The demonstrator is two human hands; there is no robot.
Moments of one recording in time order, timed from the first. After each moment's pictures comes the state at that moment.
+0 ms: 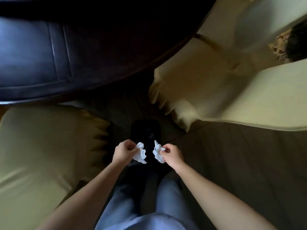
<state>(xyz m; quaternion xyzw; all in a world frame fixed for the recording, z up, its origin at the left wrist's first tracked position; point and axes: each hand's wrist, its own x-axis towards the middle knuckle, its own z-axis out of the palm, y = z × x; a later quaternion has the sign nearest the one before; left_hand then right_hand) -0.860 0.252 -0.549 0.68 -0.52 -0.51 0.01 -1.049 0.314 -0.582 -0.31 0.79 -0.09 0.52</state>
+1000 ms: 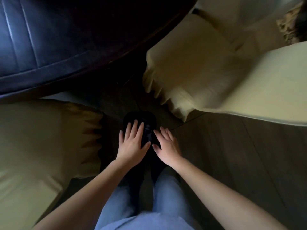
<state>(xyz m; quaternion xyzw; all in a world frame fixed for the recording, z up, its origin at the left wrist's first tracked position) -0.921 0.251 -0.572 0.56 -0.75 -0.32 -0.14 -1.072 0.301 -0.602 -0.56 0.71 0.03 0.42</state>
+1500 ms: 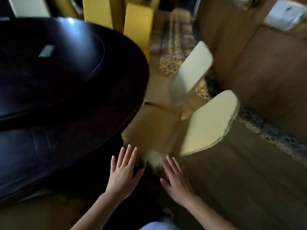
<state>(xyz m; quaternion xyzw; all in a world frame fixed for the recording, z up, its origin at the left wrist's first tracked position) -0.935 0.215 -0.380 0.41 -0.89 -0.20 0.03 -1.110 0.341 -0.411 -0.54 0.80 -0.10 0.22</state>
